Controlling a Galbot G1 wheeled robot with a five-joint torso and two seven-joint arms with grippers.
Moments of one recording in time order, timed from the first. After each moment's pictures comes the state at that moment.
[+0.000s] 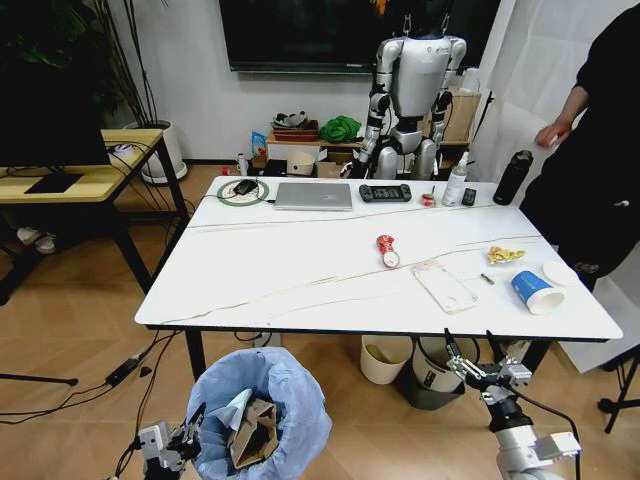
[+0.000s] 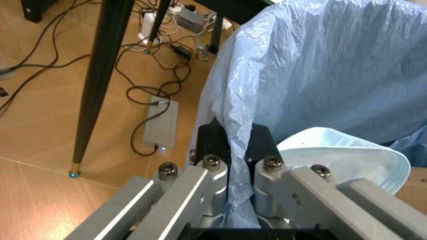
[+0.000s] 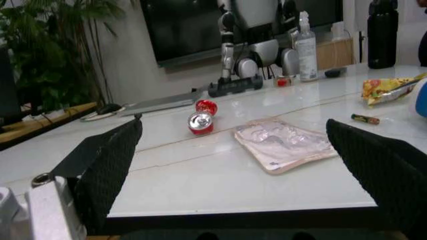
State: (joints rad) left arm 1.95 -1.42 -0.73 -2.08 -0.62 0.15 0.14; right arm -1.62 1.46 0.79 1.83 0.49 0.28 -0.44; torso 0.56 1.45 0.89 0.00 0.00
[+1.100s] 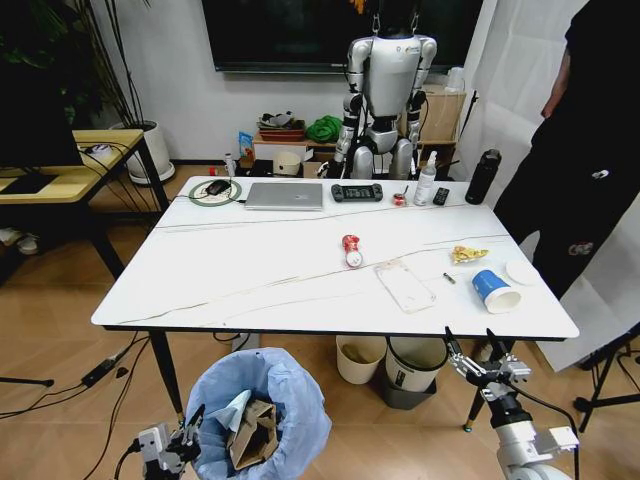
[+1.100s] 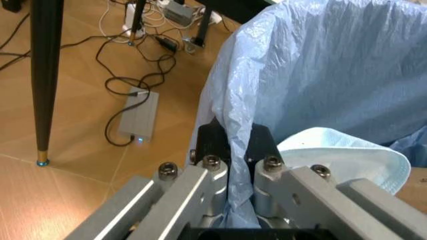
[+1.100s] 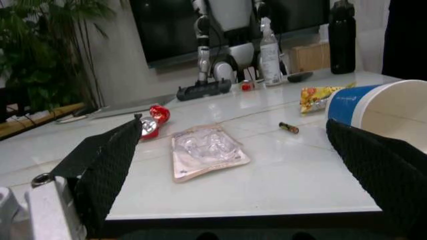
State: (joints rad) left arm 1.96 -1.44 -0.74 -2.09 -0.61 0.14 0.14; right arm -1.59 1.43 0.79 1.79 0.50 0.29 -0.44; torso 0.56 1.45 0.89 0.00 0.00
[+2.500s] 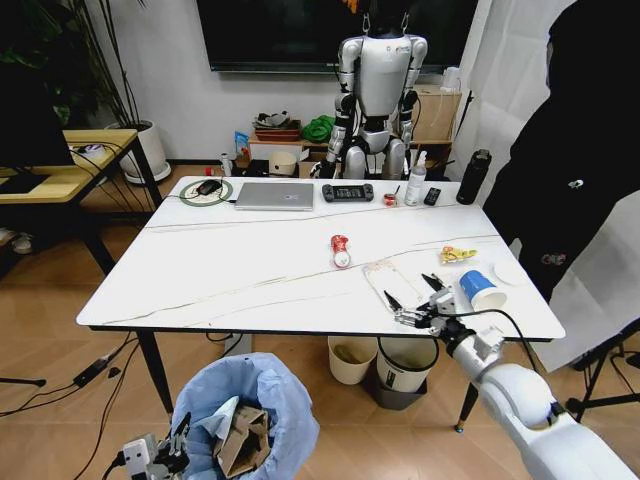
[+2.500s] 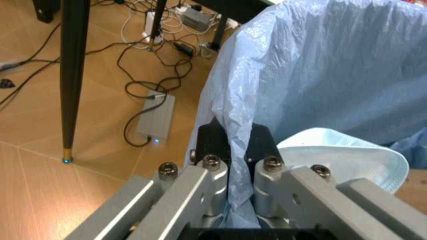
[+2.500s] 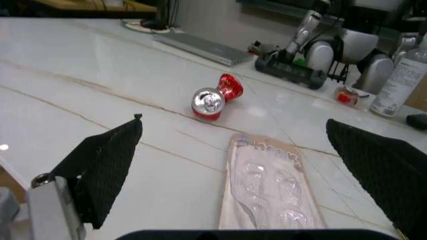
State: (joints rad) left arm 2.01 -1.51 -0.78 -2.14 -0.56 0.15 0.13; right arm -1.15 0.92 0.23 1.77 0.37 0.01 -0.16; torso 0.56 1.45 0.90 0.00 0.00
